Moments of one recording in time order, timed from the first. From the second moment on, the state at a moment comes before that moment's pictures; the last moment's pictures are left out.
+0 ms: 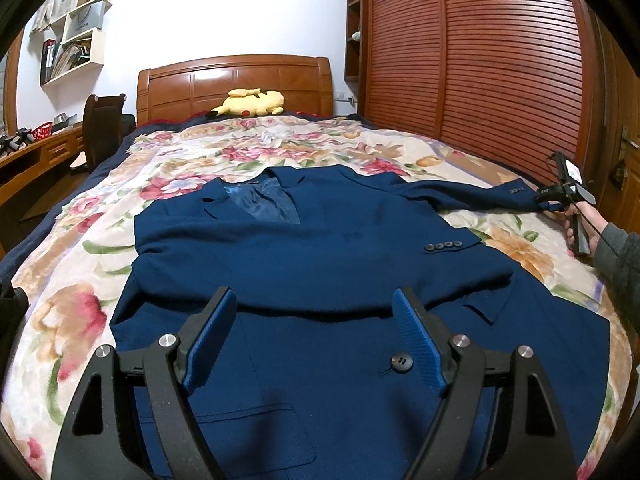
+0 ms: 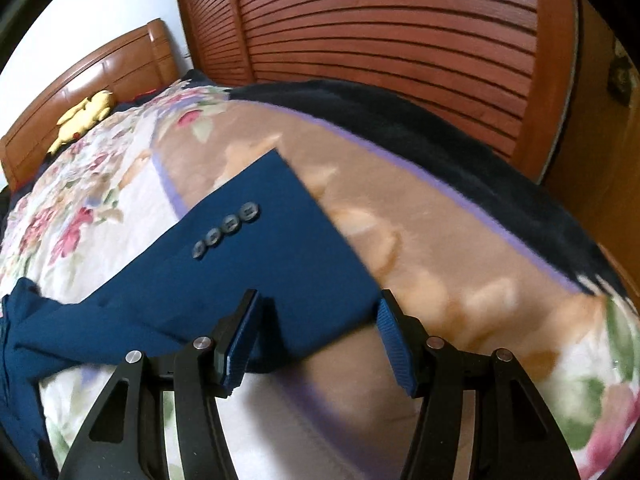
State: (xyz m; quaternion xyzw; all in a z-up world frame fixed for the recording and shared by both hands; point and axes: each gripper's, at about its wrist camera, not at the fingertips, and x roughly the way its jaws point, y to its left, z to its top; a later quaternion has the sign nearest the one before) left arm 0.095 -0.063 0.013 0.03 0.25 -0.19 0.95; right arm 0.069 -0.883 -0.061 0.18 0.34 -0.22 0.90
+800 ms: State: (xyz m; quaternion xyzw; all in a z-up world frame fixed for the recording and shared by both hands) left arm 0.074 -0.033 0.027 0.03 0.24 -0.19 0.95; right arm 0.015 -0.689 0.076 -0.02 0.23 -0.04 0.97
